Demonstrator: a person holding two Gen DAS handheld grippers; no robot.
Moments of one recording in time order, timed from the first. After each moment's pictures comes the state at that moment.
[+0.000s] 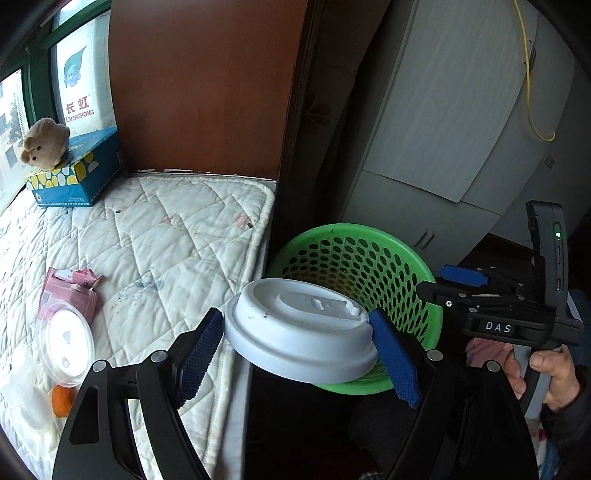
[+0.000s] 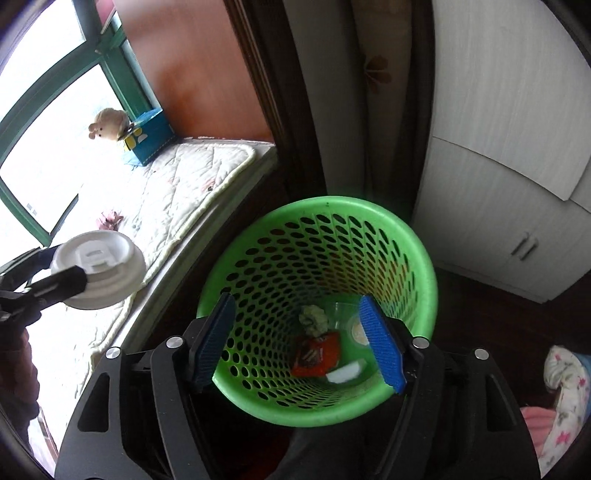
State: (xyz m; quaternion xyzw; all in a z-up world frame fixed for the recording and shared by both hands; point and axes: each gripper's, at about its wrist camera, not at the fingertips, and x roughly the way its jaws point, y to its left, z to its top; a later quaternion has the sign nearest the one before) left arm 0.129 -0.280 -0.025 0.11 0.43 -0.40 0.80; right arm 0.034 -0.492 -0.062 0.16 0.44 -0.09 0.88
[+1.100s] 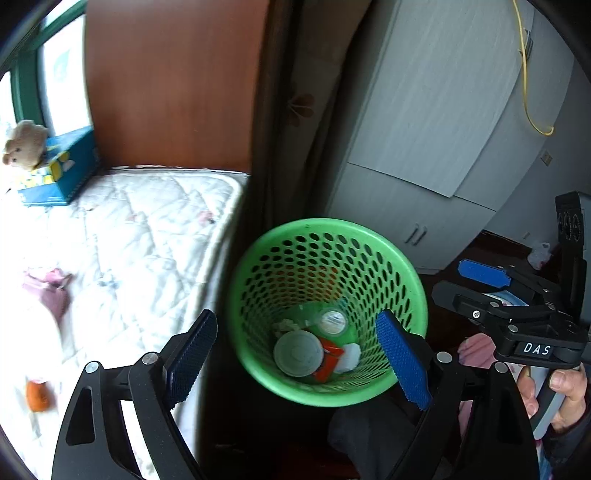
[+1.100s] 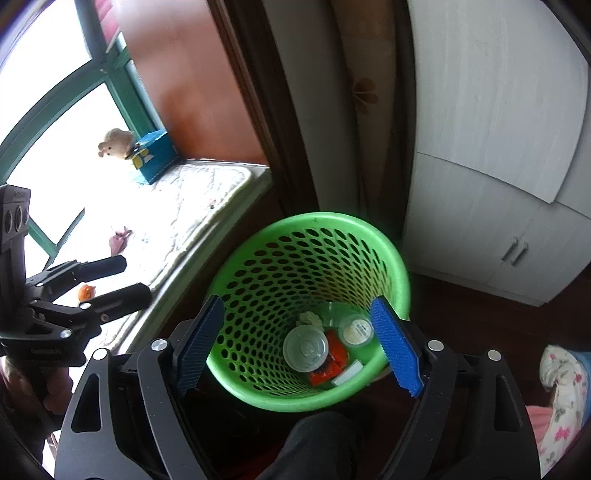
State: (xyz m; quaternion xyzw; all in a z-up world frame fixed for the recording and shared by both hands) left arm 0.110 -0.309 -0.031 0.11 0.43 -0.40 0.80; right arm 0.005 -0.495 -0.040 0.17 0.41 -0.09 0.89
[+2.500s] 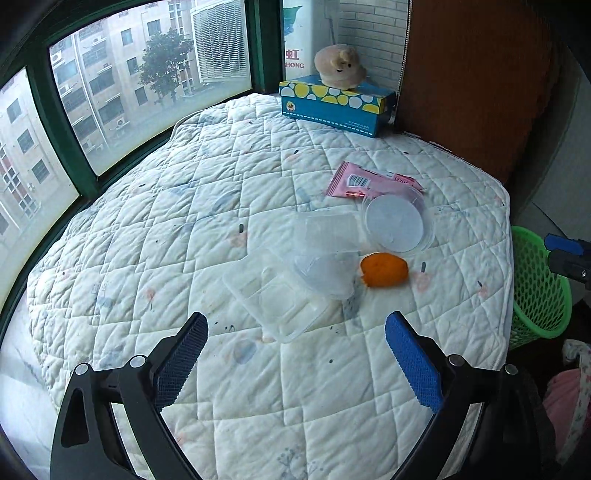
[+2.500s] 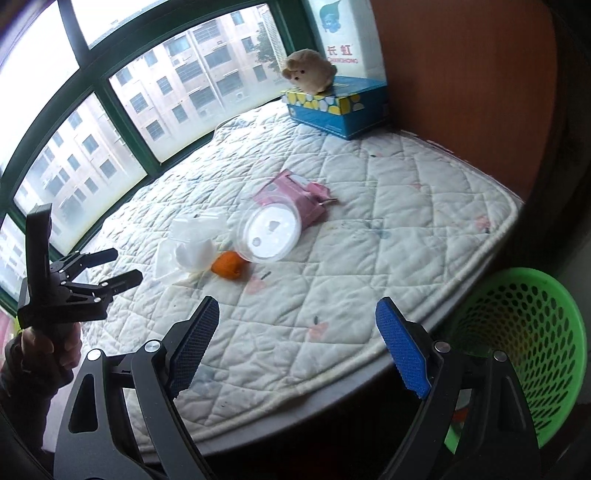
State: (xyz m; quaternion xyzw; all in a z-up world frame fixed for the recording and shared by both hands) left arm 0.168 0.038 -0.045 0.07 0.46 -0.13 0.88; right arm 0.133 -0.256 -0.025 0.09 0.44 0.15 0.88
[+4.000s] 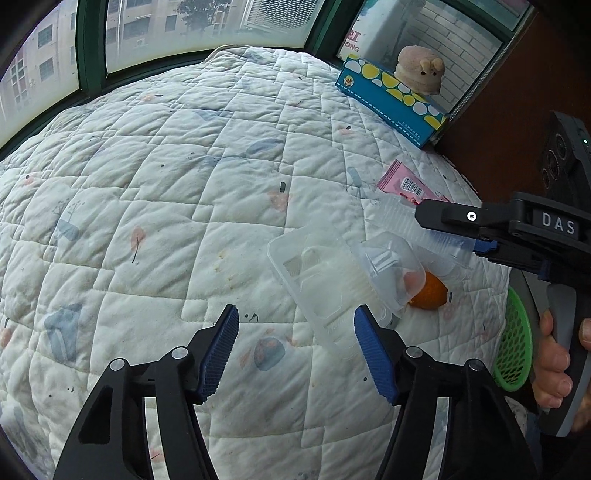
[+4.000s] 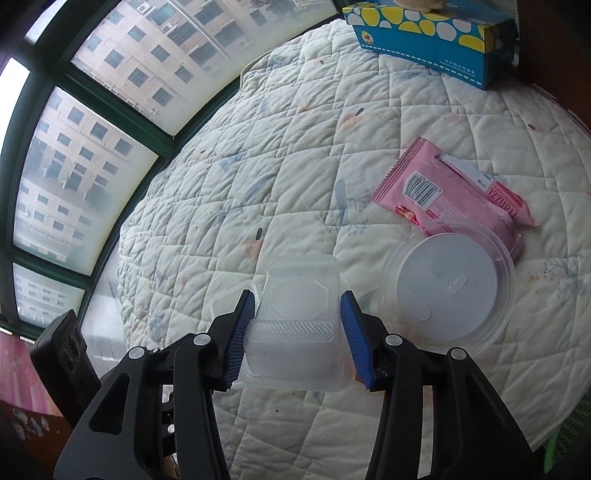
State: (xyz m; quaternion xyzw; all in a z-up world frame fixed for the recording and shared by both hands) left arm 0.217 0.099 -0.097 -0.10 0.53 -0.13 0.83; right arm 0.278 -0.116 -0.062 0.15 0.56 0.20 0.79
